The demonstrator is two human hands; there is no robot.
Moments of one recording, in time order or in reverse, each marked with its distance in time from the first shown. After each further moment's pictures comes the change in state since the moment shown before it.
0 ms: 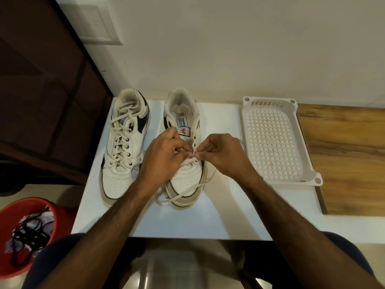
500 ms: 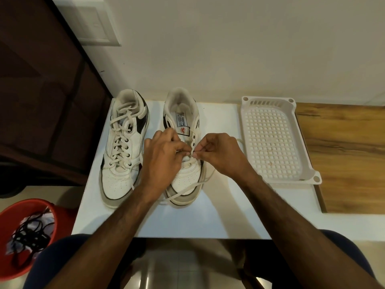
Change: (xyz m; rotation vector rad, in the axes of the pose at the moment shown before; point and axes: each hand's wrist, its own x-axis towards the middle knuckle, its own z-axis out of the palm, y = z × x) left_hand -0.007 0.003 0.006 0.245 0.123 0.059; right_hand 0.003 0.001 0.004 0.034 -0.011 -0.022
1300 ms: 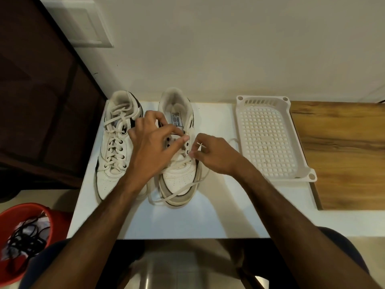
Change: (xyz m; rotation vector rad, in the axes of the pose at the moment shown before) left_hand 0.022 -0.008 -0.013 -0.065 0.037 -0.055; right_hand 0.005 -0.003 -0.006 -0.181 -0.223 0.008
